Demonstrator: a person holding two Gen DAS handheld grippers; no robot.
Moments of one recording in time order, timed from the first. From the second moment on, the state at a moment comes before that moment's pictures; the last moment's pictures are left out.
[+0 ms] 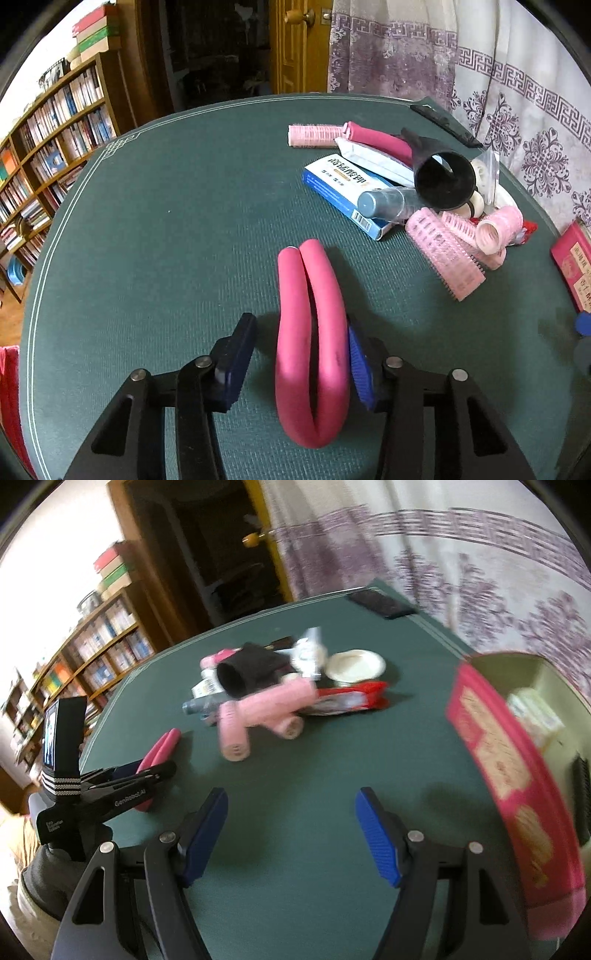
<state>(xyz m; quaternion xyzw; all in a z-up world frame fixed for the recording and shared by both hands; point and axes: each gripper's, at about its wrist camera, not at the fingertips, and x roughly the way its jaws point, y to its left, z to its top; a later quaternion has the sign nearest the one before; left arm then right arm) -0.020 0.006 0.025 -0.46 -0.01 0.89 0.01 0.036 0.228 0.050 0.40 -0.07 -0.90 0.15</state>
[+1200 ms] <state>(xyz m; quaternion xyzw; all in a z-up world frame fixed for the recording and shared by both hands) -0.013 -0.021 0.043 -0.42 -0.06 0.91 0.02 -0.013 0.170 0.045 0.40 -0.04 -0.89 0.21</state>
